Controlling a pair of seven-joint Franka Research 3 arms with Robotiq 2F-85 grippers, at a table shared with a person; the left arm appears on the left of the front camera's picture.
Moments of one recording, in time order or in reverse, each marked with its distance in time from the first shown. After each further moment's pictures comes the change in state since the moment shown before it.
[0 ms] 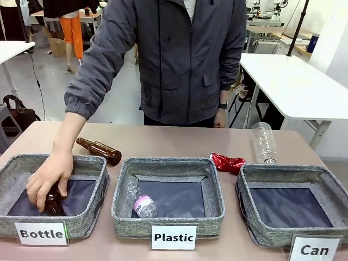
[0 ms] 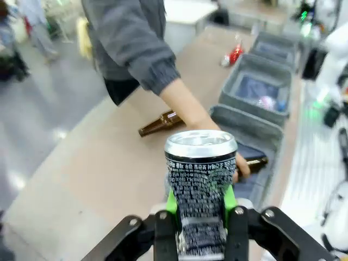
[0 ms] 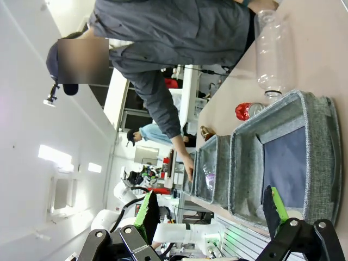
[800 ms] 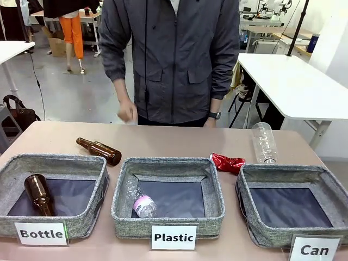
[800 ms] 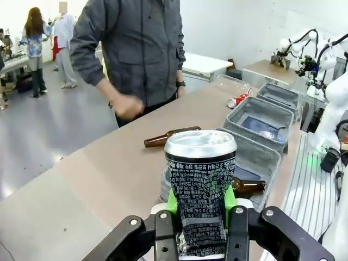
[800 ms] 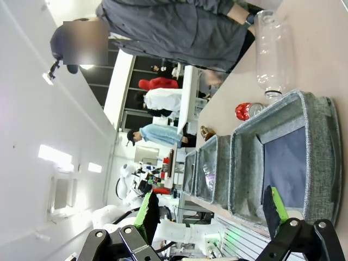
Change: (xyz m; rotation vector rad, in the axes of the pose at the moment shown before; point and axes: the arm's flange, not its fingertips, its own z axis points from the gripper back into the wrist) left arm -0.102 -0.011 0.026 0.030 -0.255 0.119; right arm 0.000 0.000 0.000 0.000 0.000 0.000
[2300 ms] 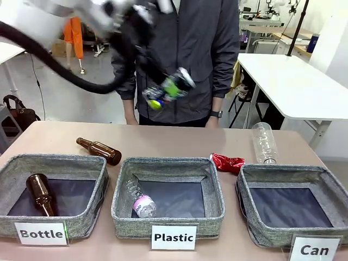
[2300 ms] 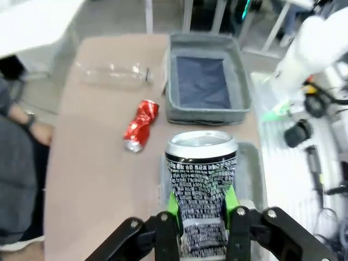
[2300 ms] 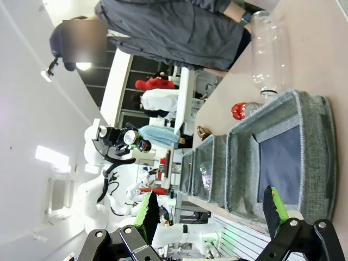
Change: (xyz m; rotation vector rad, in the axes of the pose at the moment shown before) left arm 0.264 -0.190 -0.630 -0.509 0.684 -0.273; right arm -0.001 0.001 0.011 -0.025 -0.005 0.002
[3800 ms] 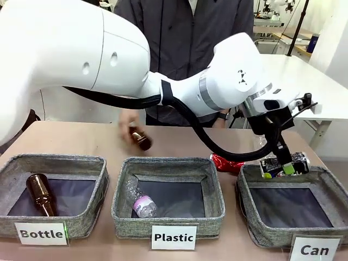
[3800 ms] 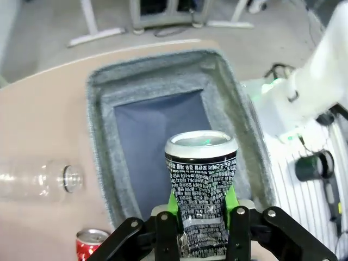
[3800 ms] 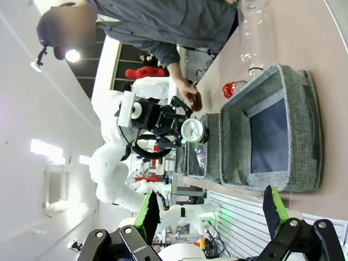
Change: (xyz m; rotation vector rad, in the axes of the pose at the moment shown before) left arm 0.119 -0.014 -0.310 -0.202 0.143 -0.161; right arm -0.012 0.010 0.048 -0.041 0.067 -0.013
